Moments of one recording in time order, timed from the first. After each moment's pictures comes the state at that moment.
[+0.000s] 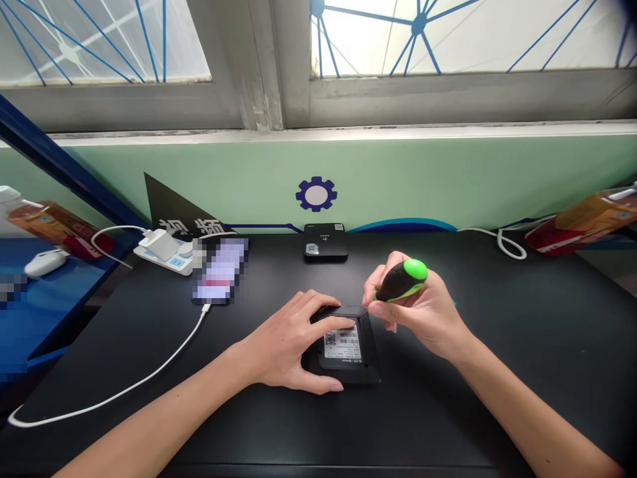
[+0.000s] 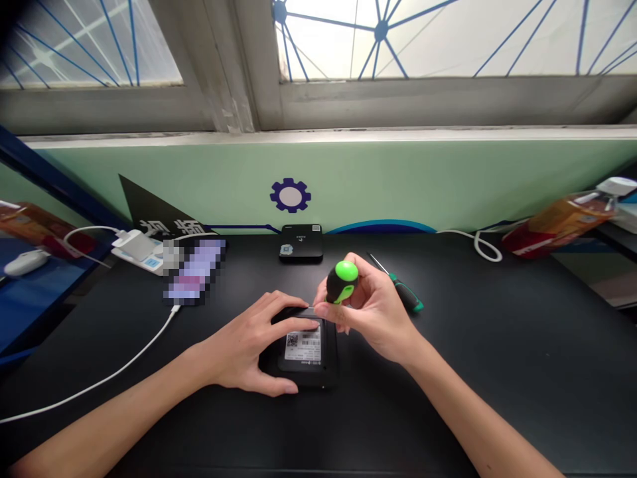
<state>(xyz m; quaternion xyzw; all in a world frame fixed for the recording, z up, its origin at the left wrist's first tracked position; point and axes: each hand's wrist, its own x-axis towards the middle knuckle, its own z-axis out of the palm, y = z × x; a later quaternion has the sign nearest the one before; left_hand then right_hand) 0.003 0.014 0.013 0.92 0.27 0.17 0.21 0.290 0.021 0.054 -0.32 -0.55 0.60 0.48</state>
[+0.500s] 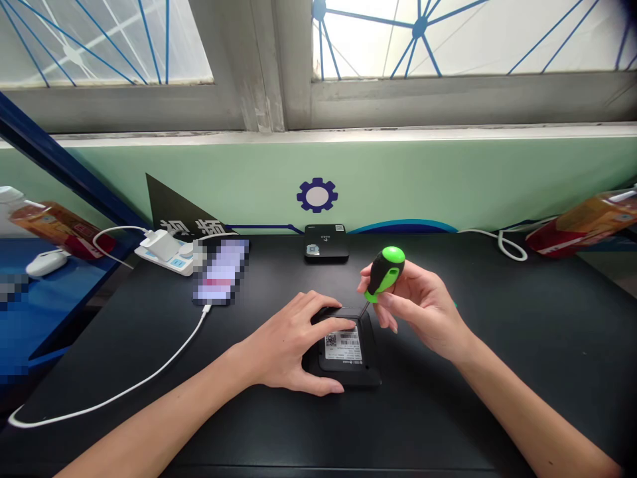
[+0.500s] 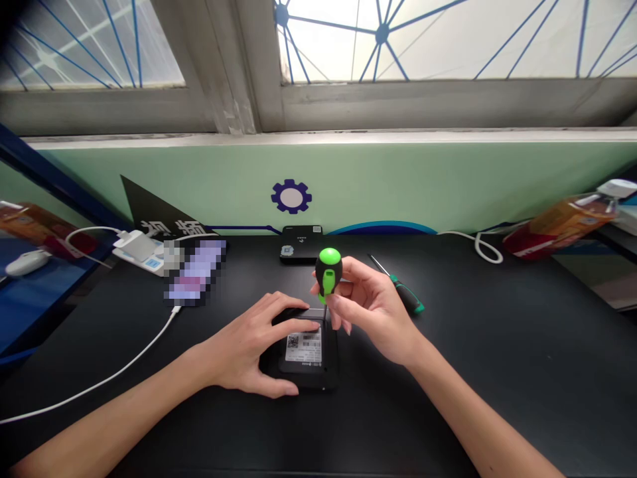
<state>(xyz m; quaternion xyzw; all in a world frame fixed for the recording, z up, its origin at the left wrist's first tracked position) 0.004 0.014 0.014 0.92 0.26 0.18 0.21 0.298 0.025 0.044 -0.32 -0.59 0.58 0.46</state>
